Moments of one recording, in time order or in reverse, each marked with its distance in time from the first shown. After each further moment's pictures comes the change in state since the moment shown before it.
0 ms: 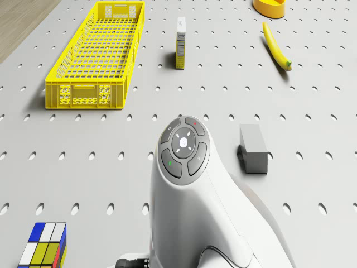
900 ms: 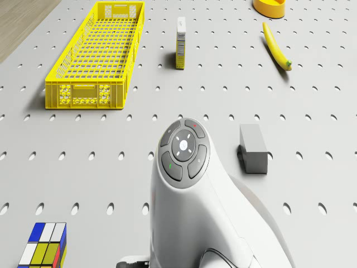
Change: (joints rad) arm -0.017 -0.038 -0.001 0.006 0.010 0.039 0.001
